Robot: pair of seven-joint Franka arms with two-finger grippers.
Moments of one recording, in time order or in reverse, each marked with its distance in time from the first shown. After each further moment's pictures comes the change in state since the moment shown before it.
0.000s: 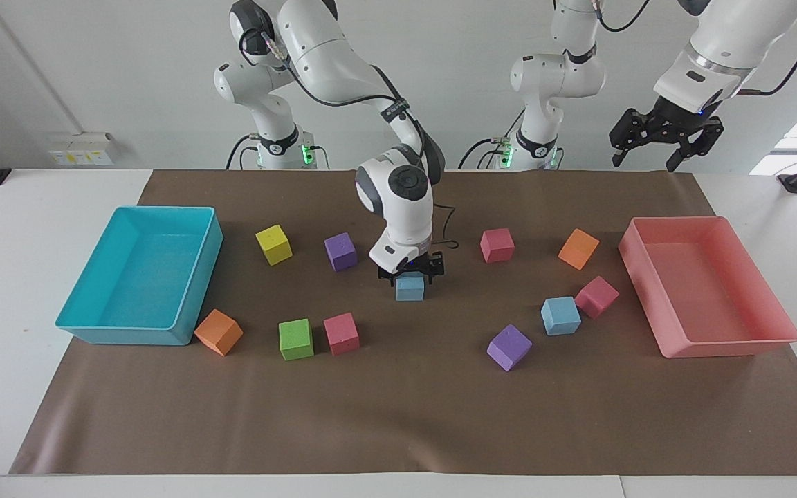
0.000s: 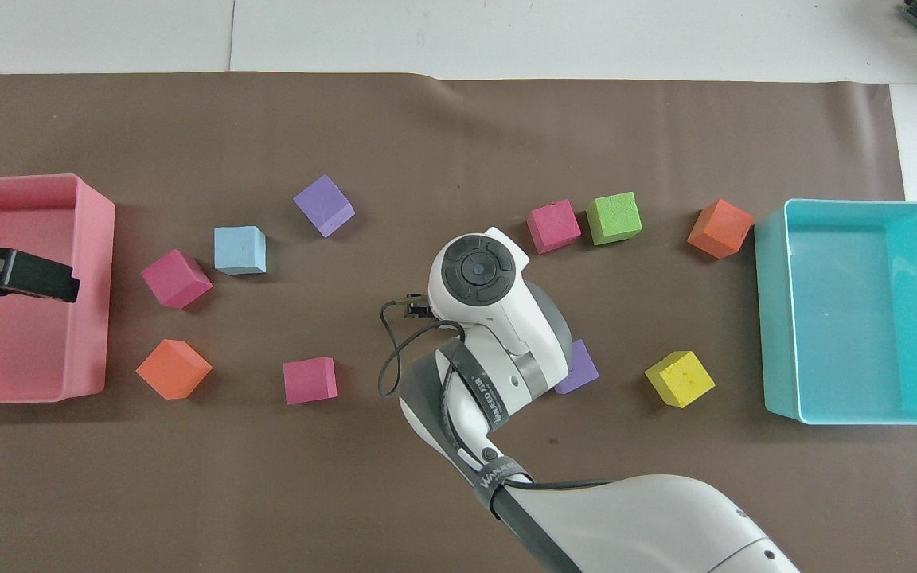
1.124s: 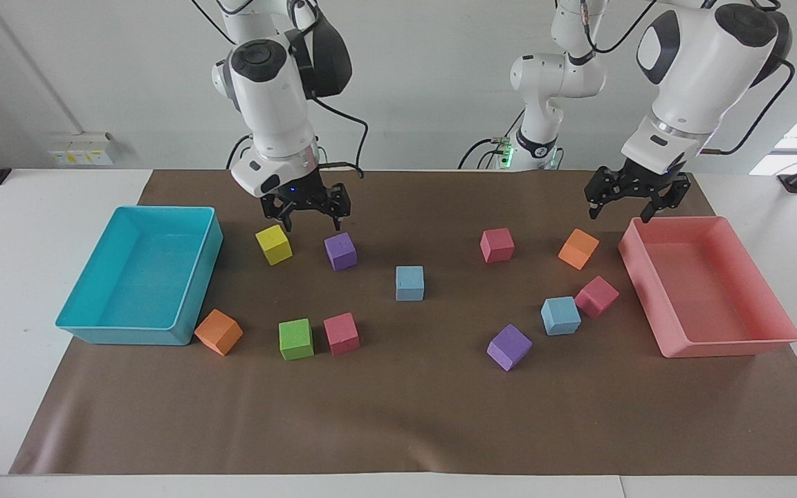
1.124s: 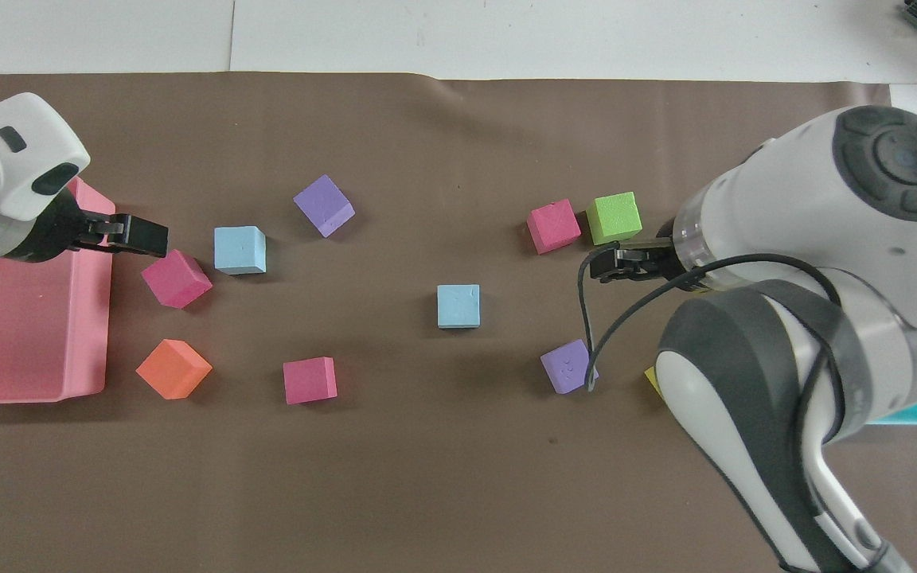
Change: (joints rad) left arm -0.051 0.072 -0.003 -0.194 0.000 0.354 -0.077; right arm -0.306 -0.437 -0.024 0.003 -0.039 -0.476 -0.236
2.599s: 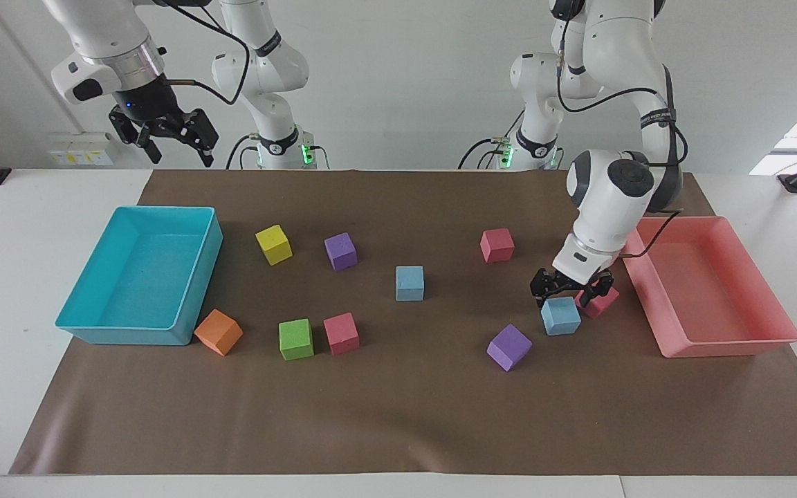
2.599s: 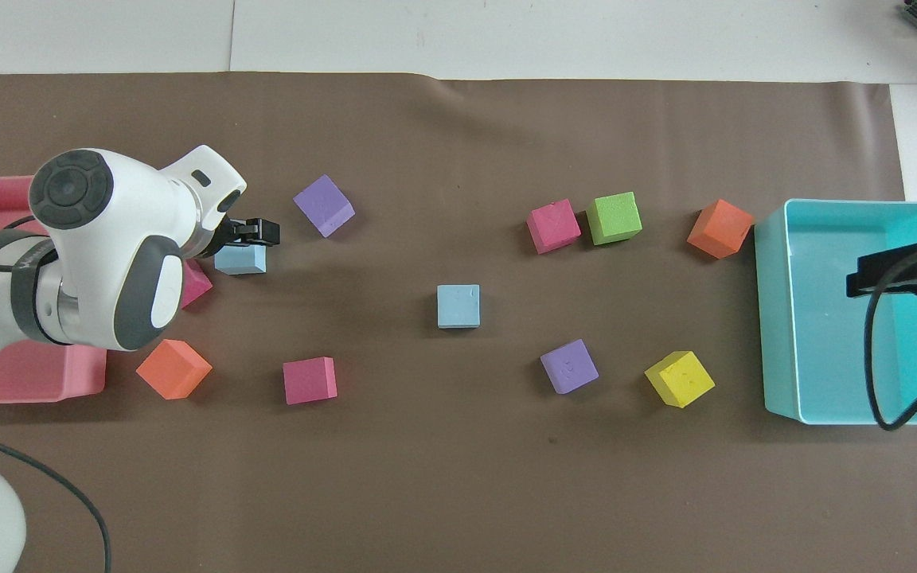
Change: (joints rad) left arm -0.065 0.229 0.013 -0.222 0.002 0.515 -0.154; right arm -0.281 -0.122 0.003 0.134 -0.059 -0.279 -0.195
